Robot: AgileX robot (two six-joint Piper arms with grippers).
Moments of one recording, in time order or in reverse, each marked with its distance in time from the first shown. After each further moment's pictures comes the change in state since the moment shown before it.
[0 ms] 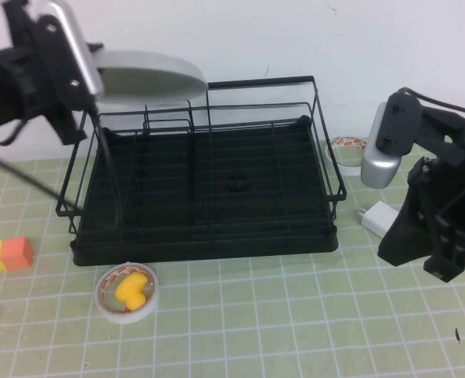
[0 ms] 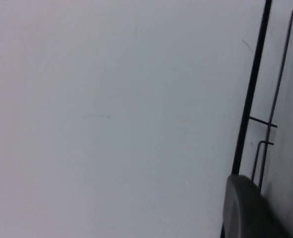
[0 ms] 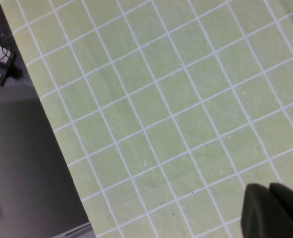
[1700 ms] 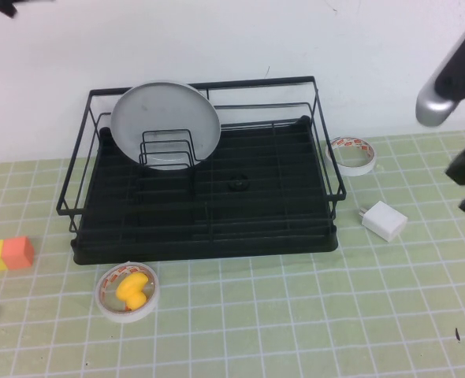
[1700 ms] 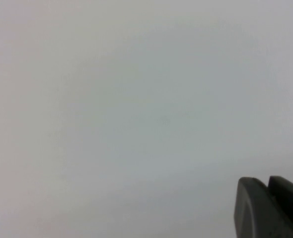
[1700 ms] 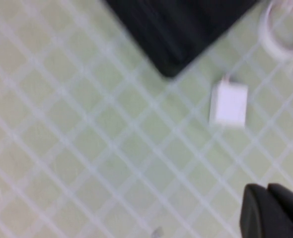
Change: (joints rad) right arm -0.006 -0.140 0.016 -0.383 -0.205 0.333; left arm -0.059 0.093 -0.348 -0.032 -0.569 -1.040
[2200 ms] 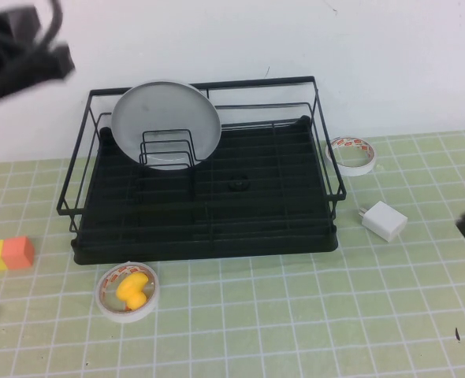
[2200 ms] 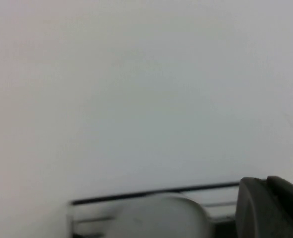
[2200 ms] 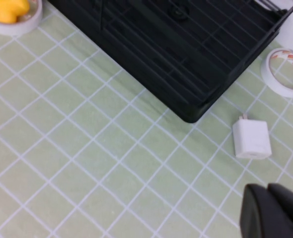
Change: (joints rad) right arm 0.000 -0.333 0.473 0.166 -0.409 -0.009; left arm -0.195 -0.541 0.553 -0.018 0.033 -0.256
